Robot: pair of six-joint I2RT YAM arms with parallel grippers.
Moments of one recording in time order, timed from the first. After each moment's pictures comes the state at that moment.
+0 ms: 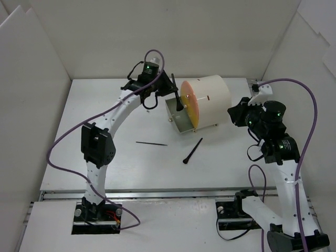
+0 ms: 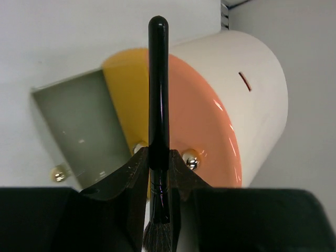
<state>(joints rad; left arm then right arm) -0.48 2.03 2.00 -0.50 0.22 -0.87 0.11 0.90 1.15 -0.55 -0.22 0.20</state>
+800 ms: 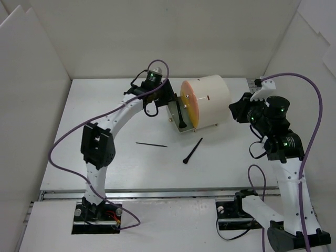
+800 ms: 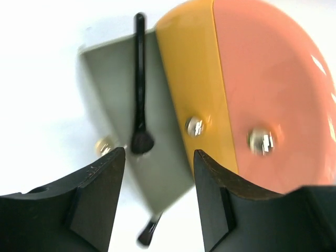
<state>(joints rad) -0.52 2.07 1.95 -0.54 0.15 -0.80 0.12 0.93 1.26 -0.61 -0.20 0.21</state>
